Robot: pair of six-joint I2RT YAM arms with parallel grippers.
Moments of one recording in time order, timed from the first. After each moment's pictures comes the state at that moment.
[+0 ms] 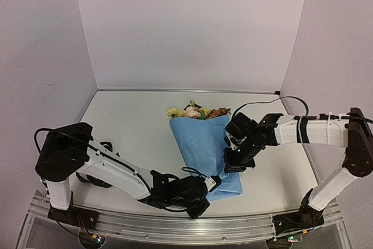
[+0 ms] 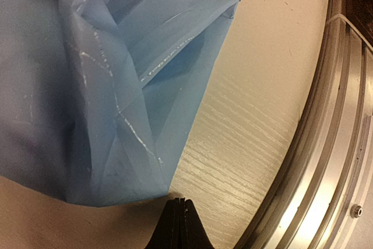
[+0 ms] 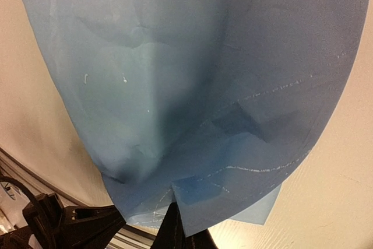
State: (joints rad) left arm -1.46 1.97 1.08 0.02 -0.11 -0.45; right arm 0.85 1.56 1.01 -0.72 -0.15 0.75
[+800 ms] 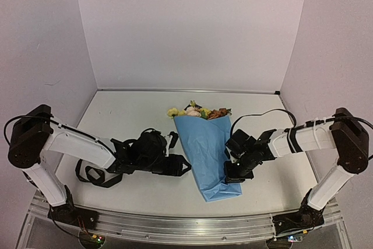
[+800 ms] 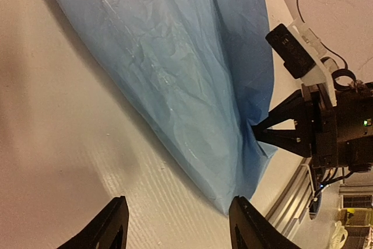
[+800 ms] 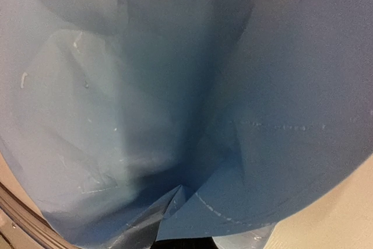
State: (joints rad) left arm -1.10 1.66 0.81 0.18 0.06 -0.83; right arm 0.86 1.63 0.82 -0.47 -0.14 0.73
